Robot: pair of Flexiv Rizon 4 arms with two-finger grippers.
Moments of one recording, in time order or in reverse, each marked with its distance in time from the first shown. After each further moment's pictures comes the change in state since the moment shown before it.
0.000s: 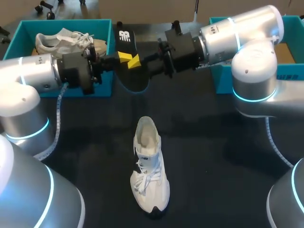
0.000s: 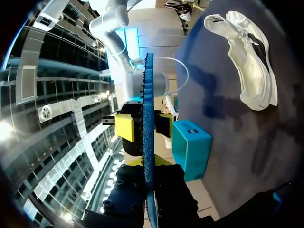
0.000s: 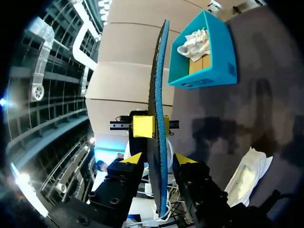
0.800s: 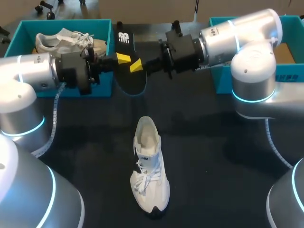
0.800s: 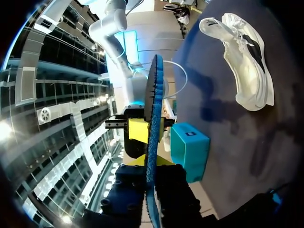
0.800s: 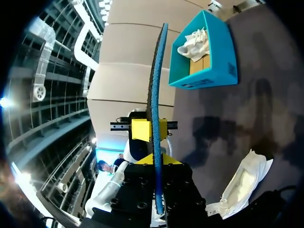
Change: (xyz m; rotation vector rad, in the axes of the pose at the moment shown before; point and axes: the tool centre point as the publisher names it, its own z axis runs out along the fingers) left arm 0.005 -0.001 -0.004 0.036 0.014 -0.004; right arm -0.006 0.005 0.000 -0.007 0.021 -0.007
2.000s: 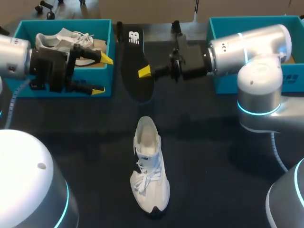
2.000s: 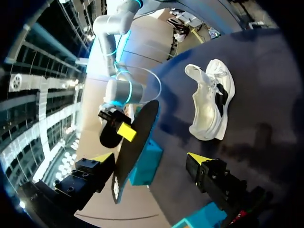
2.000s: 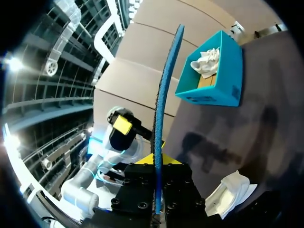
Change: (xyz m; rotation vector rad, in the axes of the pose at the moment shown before) left arm 0.022 -0.028 -0.069 0.008 0.409 -0.287; right arm -0.026 -0.007 -0.014 -0.068 0.018 -0.260
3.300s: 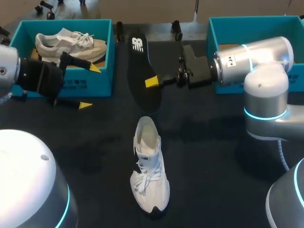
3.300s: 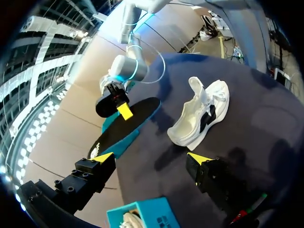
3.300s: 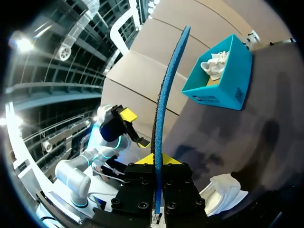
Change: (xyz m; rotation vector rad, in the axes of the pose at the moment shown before) left arm 0.033 -0.026 -0.033 -0.219 0.130 -0.389; right arm -0.023 -0.022 -0.013 0.011 0.053 -0.136
